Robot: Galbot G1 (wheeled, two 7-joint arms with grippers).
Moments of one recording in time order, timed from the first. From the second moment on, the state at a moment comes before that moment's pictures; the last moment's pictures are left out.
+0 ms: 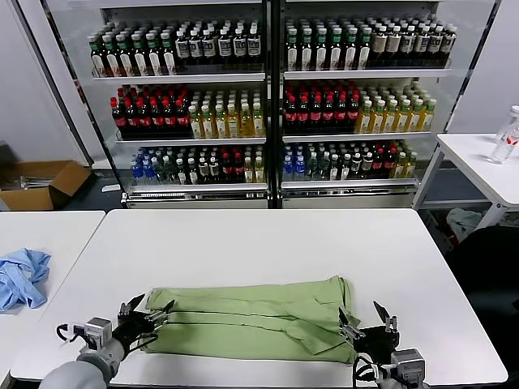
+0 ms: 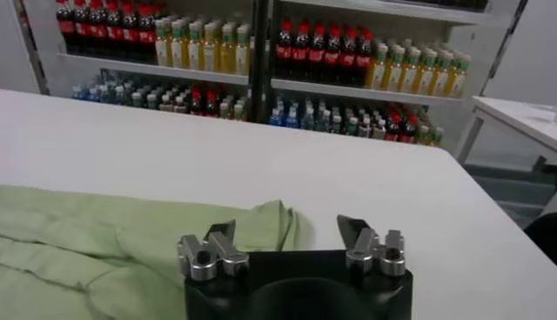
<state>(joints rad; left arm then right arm) 1.49 -0.96 -0.54 -1.99 -0.58 0.47 -0.12 -1.66 1.16 0.43 2.35 0.27 -0.56 0.28</state>
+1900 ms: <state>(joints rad) 1.39 -1.17 -0.33 -2.19 -0.57 0.57 -0.22 -1.67 1.15 0.47 2.39 0.18 -0.55 0.32</state>
